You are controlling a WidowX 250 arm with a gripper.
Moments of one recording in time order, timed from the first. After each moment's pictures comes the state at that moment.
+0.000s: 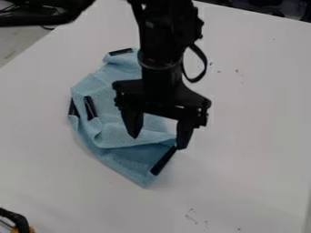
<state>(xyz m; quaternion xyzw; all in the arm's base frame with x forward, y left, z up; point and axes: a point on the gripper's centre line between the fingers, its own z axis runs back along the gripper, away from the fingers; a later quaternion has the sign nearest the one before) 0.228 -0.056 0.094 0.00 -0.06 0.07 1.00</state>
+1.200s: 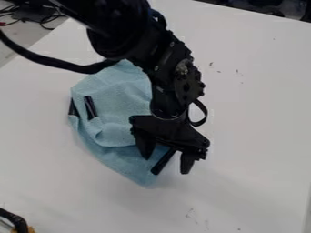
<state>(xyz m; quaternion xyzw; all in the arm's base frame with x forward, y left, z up) 0.249 -0.058 0.026 0.01 -0.09 0.01 1.00</state>
